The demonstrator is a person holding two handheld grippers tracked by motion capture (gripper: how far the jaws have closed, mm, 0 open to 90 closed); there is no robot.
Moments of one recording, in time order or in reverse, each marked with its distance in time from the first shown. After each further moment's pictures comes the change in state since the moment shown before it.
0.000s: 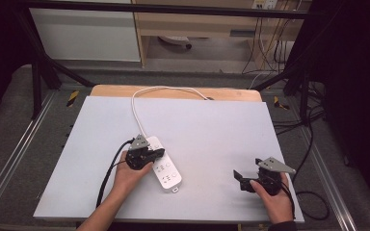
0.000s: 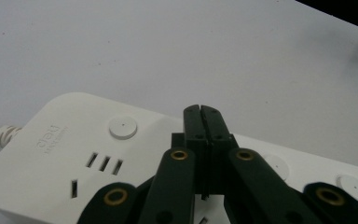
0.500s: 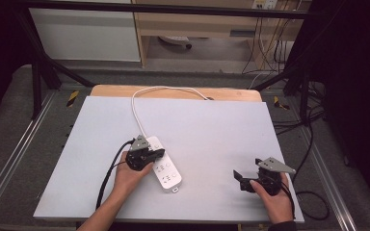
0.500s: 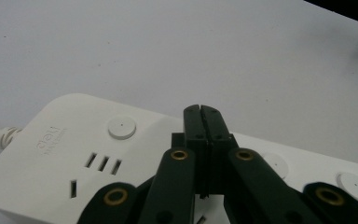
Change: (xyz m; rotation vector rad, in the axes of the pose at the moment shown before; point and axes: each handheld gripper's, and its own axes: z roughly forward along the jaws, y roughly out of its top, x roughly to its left) left arm -0.002 0.000 0.000 0.002 0.009 0.023; right arm 0.000 0.000 0.000 -0.002 0.003 0.000
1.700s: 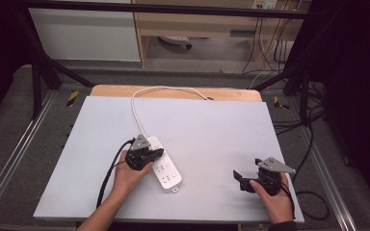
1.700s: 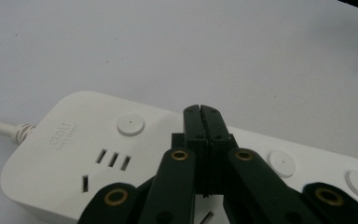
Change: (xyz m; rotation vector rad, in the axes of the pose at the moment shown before) left arm -0.001 0.004 -0.001 0.033 0.034 0.017; right arm 0.000 0.000 0.000 0.002 0.004 0.000
